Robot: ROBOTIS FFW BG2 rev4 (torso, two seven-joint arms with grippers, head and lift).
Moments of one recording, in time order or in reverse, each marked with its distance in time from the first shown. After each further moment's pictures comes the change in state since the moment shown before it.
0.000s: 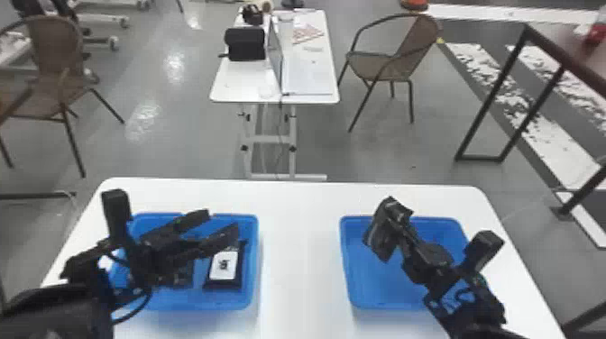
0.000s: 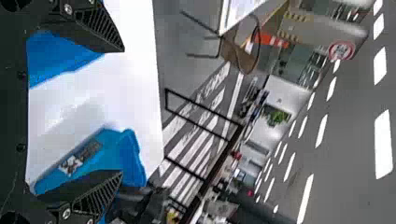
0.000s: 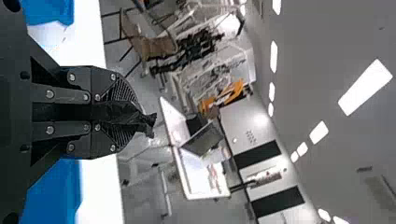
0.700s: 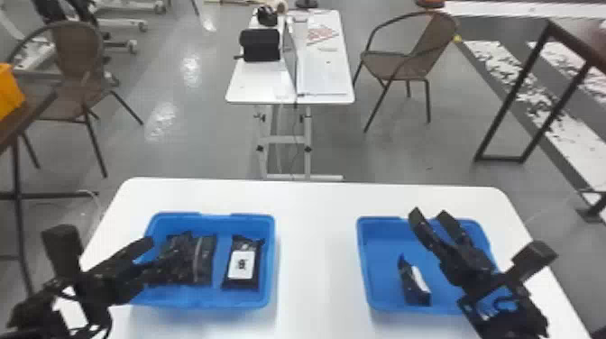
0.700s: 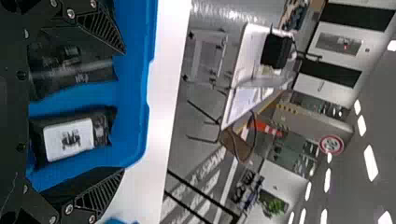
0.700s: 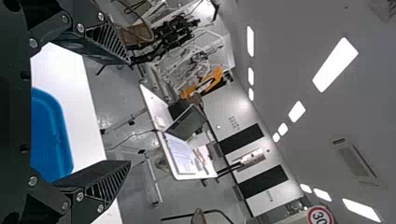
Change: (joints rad) left arm 0.112 -0.009 0.211 -0.095 -0.049 0.033 0.165; right arm -0.016 -0.003 -0.038 0.043 -0.127 -0.060 0.046
